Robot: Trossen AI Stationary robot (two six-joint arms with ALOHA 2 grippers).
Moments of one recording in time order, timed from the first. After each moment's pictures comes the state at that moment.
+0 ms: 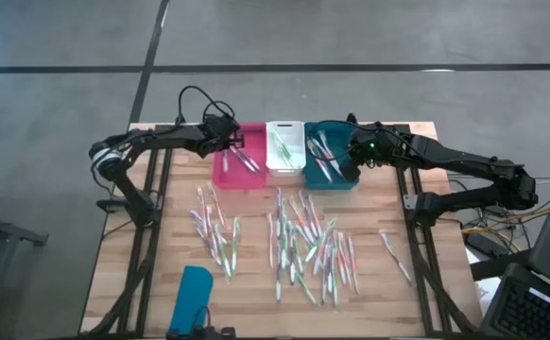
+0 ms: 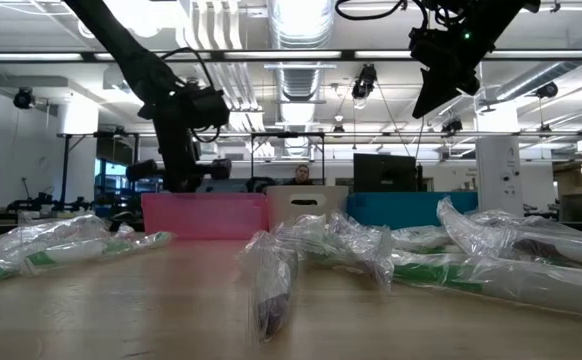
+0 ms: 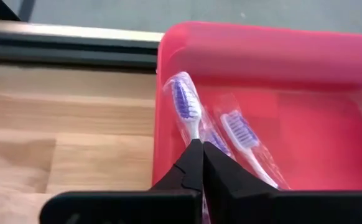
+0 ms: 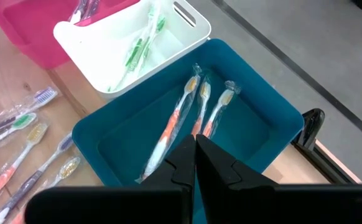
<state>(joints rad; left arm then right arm) 0.68 1.62 0.93 -0.32 -0.46 -0.83 -0.38 1.08 0.94 -0.67 0.29 0.18</state>
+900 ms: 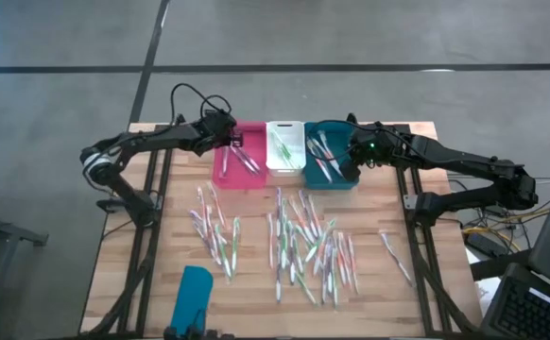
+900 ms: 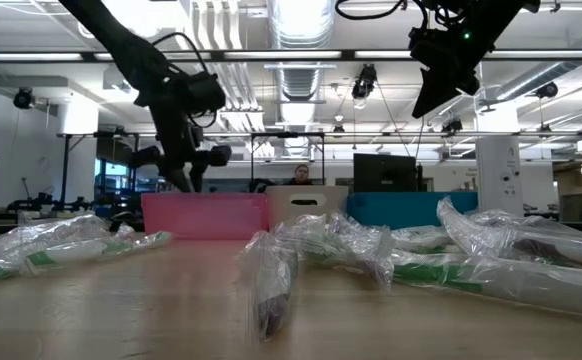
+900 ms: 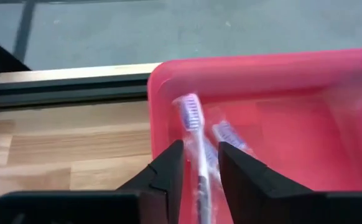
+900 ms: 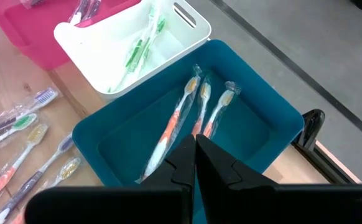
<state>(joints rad) 0.68 1.54 0.94 -0.32 -0.45 -0.68 -0.38 1.08 0.94 -0.67 0.29 0.18</state>
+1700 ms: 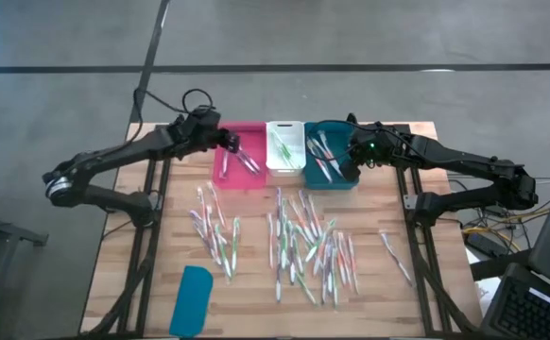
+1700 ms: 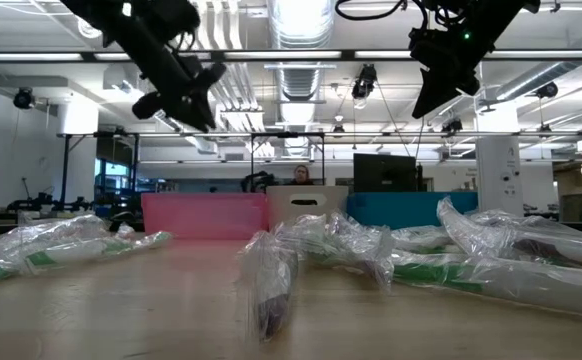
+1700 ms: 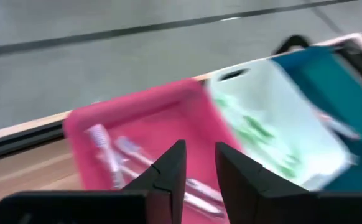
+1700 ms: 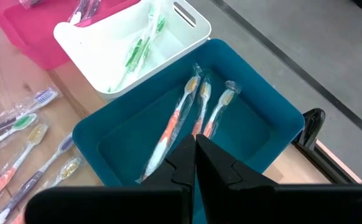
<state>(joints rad) 0.55 1.18 0.94 -0.37 -0.27 -0.51 -0.38 1.08 0.94 -0.67 0.29 0.18</state>
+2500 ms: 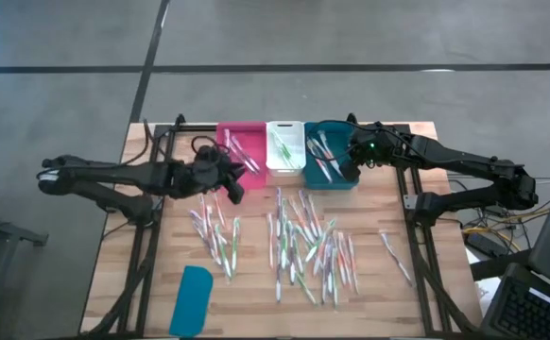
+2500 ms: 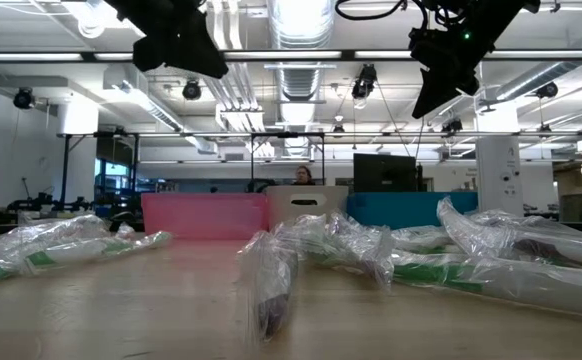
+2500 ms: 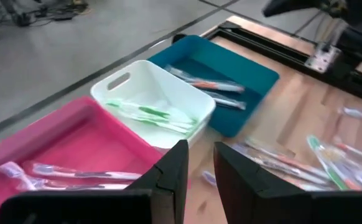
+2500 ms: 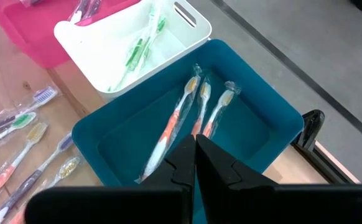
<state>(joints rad) -0.02 1.09 0.93 -0.36 -0.57 -0.44 -0.38 1.08 0.94 -0.67 0.29 0.17</state>
